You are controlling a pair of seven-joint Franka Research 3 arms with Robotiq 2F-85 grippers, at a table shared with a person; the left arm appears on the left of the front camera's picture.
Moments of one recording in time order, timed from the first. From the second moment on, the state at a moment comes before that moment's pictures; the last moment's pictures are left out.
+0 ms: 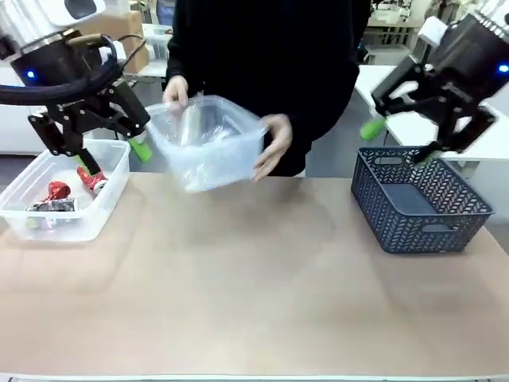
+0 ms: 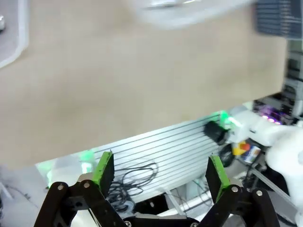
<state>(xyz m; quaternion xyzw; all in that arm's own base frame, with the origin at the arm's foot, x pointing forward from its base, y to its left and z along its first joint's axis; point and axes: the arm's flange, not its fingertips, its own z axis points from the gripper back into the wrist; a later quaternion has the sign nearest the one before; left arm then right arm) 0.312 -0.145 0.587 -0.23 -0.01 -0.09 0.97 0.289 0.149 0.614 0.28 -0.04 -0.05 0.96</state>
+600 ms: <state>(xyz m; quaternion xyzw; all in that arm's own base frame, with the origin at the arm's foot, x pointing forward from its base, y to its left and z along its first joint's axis) 0.276 0.038 0.551 -0.67 -0.04 0.02 0.74 0.266 -0.023 0.620 0.66 -0.04 -0.26 0.70</state>
